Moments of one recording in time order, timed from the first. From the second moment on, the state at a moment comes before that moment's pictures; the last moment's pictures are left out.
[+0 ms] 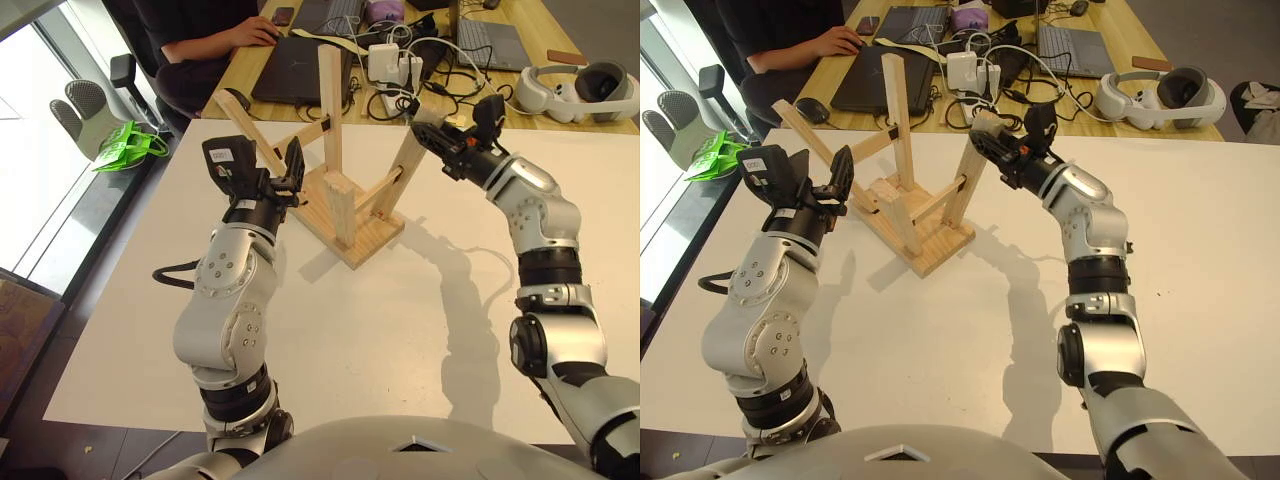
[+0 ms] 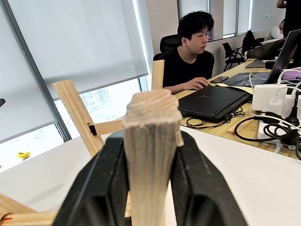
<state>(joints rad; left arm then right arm) -0.20 -0.03 0.06 -0.76 -0.19 0.87 0.09 -0.60 -0.25 -0.13 0.23 0.38 0.47 0.73</state>
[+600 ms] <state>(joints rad) -0.18 -0.03 0.11 -0.81 -0.17 0.86 0.13 -0.11 0.01 -0.12 -0.60 0.41 0.80 0.08</state>
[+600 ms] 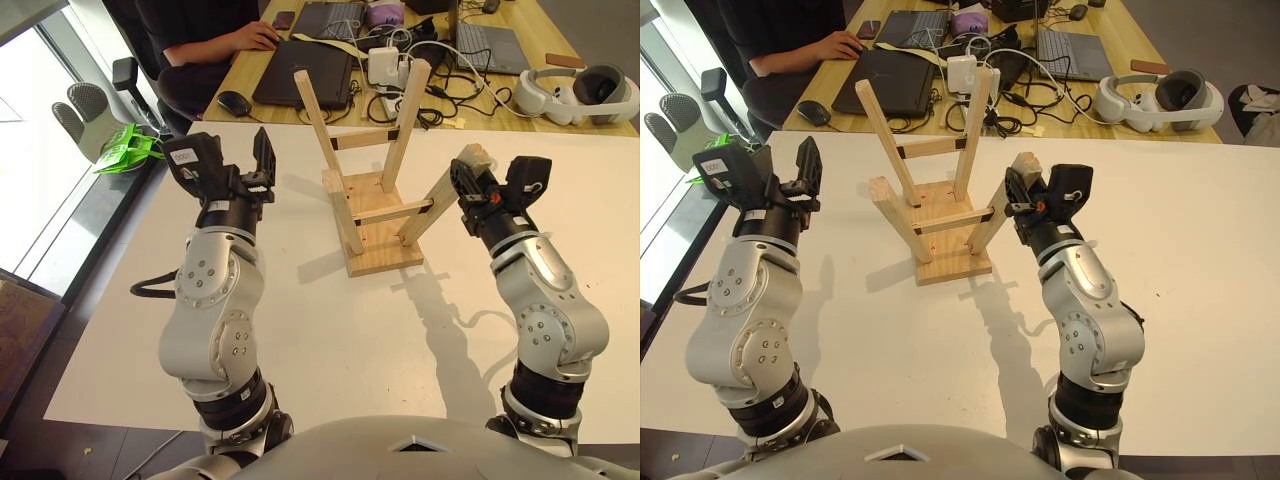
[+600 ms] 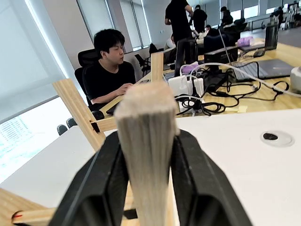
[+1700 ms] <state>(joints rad) 0.00 0.13 0.16 -0.73 -0.13 0.91 0.06 -0.19 -0.28 -0.26 -0.23 0.36 0.65 0.03</state>
